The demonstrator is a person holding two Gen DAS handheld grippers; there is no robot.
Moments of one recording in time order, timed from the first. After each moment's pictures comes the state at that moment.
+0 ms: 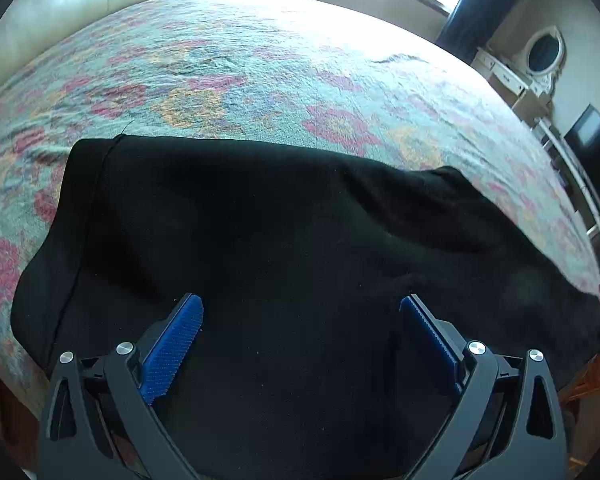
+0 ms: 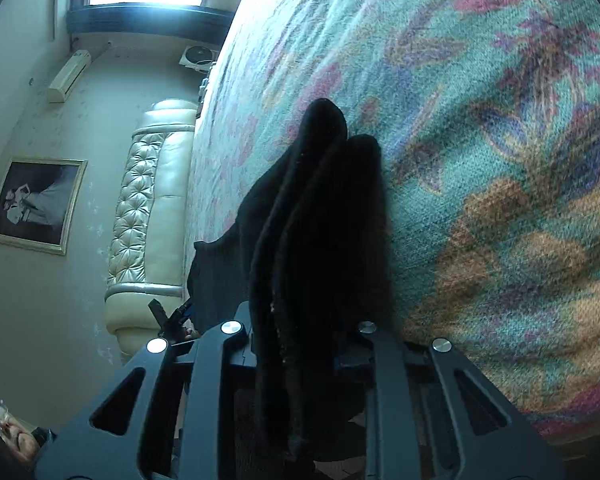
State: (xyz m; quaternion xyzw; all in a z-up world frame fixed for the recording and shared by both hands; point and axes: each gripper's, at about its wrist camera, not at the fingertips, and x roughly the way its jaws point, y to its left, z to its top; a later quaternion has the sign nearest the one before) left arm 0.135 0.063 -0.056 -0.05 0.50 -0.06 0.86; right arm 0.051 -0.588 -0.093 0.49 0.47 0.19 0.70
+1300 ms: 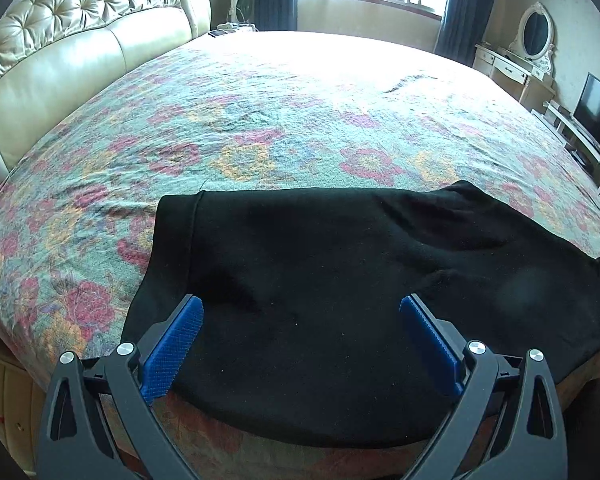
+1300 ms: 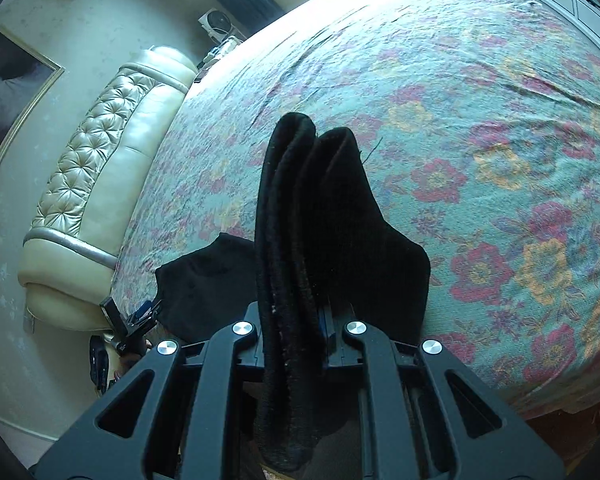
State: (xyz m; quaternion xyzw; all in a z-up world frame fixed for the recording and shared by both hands) left arm 0.107 0.100 -0.015 0.00 0.43 -0.03 0.90; right arm 0.129 -0.345 0.161 0.27 0.49 0.13 0.82
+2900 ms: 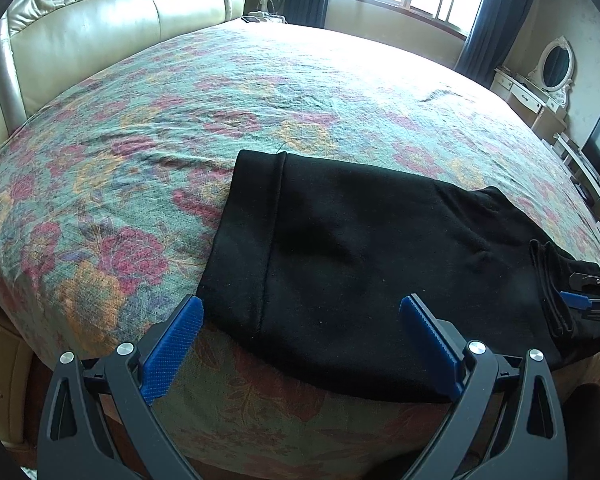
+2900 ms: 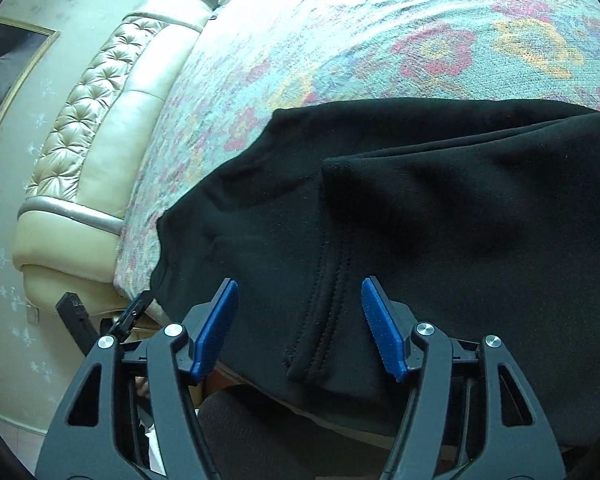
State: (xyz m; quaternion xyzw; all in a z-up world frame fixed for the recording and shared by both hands) left arm 0.080 0.169 -0.027 -0.06 0.44 -0.02 0.90; right arm 0.182 -0.100 -0.001 0.32 0.53 0.20 0.76
